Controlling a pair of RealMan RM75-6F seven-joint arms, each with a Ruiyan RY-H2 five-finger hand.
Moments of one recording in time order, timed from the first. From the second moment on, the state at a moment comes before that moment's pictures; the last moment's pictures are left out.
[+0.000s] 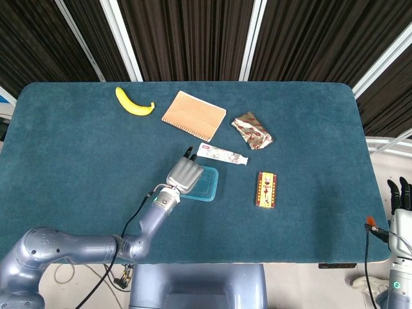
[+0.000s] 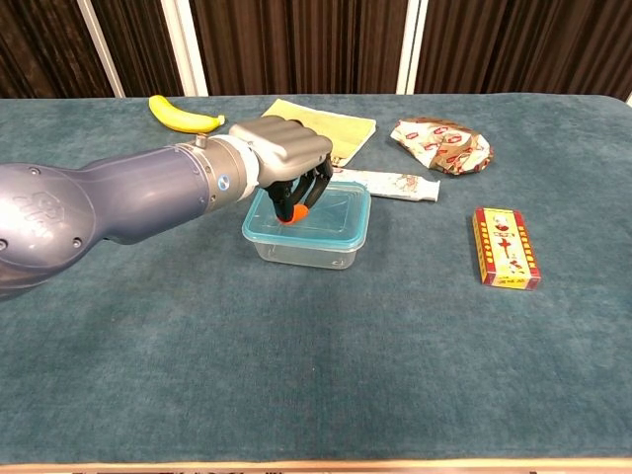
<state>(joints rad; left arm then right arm) -1.17 -1.80 -0.14 -1.31 0.65 0.93 0.84 0.03 -1.21 0.20 -1.68 -1.27 1.58 -0.24</state>
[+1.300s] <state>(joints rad) -1.18 -1.77 -0.23 -1.42 0.70 1.02 0.87 0.03 -1.21 0.20 -1.68 -1.27 1.58 -0.24</state>
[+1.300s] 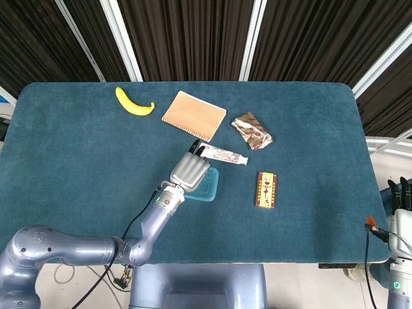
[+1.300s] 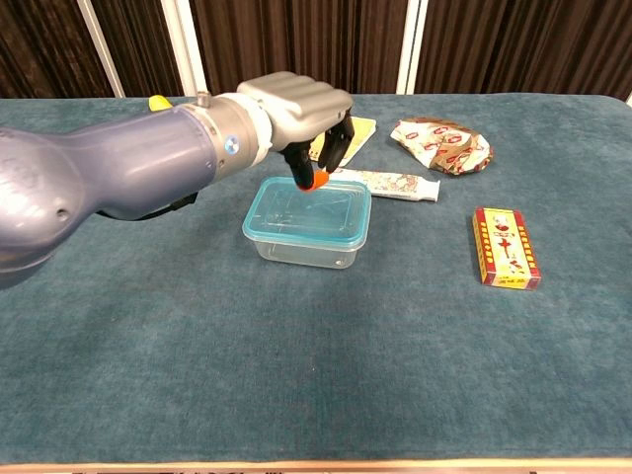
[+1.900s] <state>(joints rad) -1.26 -1.88 -0.28 -1.19 0.69 0.94 0.86 0.03 -1.21 0.20 -1.68 -1.26 1.57 -0.23</state>
